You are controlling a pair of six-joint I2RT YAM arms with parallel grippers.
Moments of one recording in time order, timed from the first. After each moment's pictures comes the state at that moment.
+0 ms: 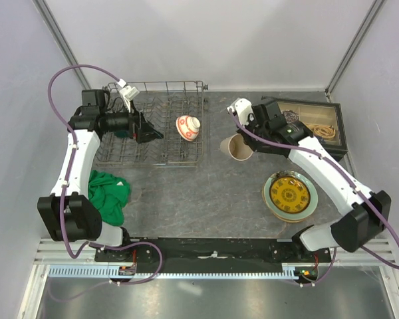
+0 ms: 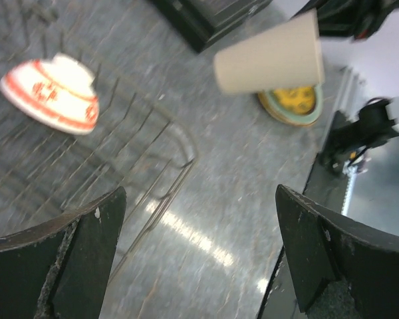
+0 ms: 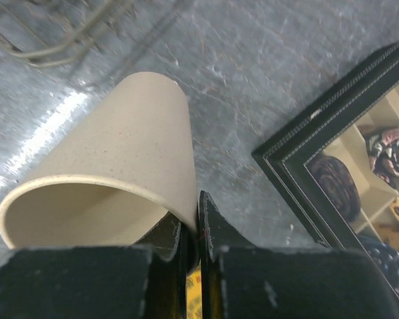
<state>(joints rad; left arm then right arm) 0.06 1.44 1.39 -0.73 1.12 0.28 0.52 1.39 1.34 -0.71 -0.02 -0.27</state>
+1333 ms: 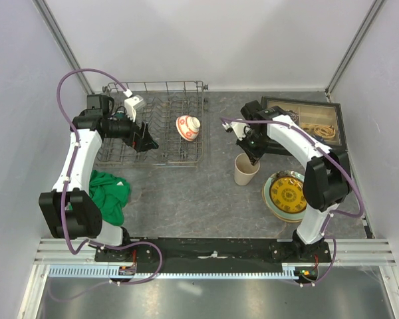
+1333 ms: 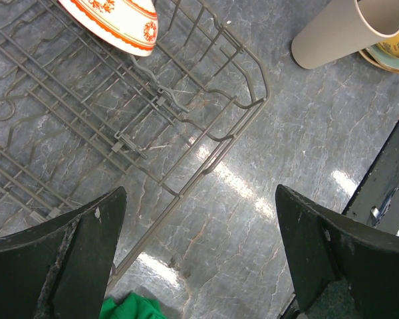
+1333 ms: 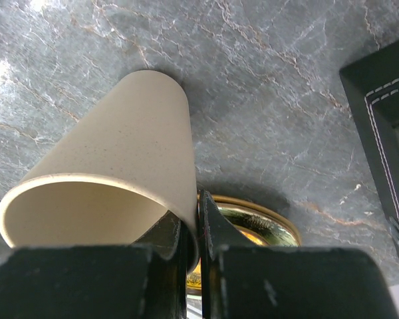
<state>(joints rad) 0.06 1.47 1.36 -0.89 0.85 0.52 0.41 1.80 1.52 -1.10 -0.11 -0.39</state>
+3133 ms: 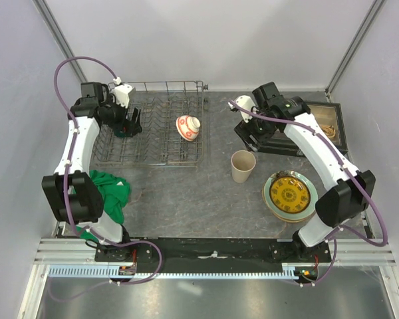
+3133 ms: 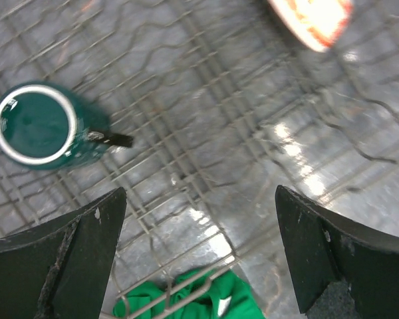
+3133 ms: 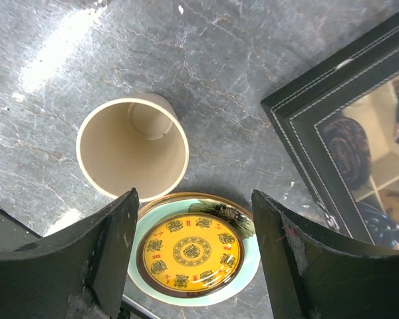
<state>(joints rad) 0.11 1.61 1.51 -0.79 0.49 0.51 0.42 1.64 1.67 -1.12 -0.12 -0.39</state>
